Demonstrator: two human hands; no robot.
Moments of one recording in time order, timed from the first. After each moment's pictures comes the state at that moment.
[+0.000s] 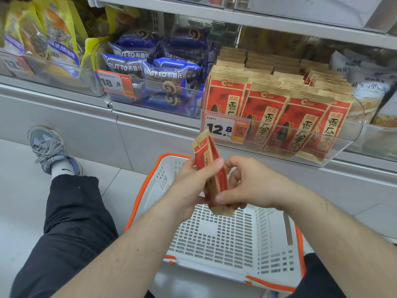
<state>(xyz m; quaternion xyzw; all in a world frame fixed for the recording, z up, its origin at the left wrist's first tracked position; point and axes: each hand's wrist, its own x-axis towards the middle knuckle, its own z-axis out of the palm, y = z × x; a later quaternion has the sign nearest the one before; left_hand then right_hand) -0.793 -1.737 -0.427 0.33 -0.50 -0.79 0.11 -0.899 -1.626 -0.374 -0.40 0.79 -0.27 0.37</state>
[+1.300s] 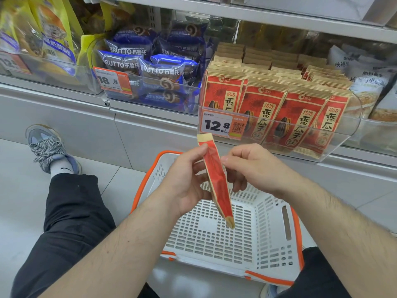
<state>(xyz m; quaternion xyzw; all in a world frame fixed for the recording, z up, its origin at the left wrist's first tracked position) -0.792 -1.737 -0.409 0.32 -0.43 -0.84 0.11 -0.905 -1.627 -0.368 -0.39 0.77 -0.38 0.33</state>
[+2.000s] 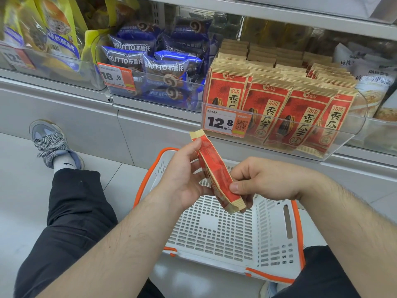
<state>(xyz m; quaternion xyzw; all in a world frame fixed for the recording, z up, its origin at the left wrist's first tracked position) -0.792 -1.740 -0.410 0.37 -0.34 -0.85 0.14 -0.914 -1.615 -0.363 -0.49 0.69 -0.21 0.49</state>
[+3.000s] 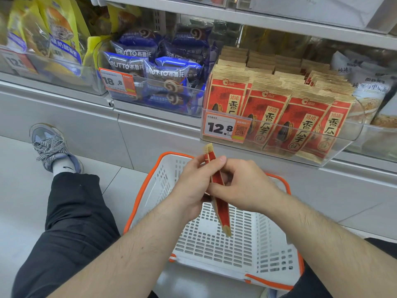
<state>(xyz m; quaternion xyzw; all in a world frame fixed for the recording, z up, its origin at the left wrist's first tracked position) -0.798 -1.726 -0.418 0.33 -0.46 -0.81 0.14 -0.885 -1.635 -0.396 -0.47 0.82 -0.27 0.17</state>
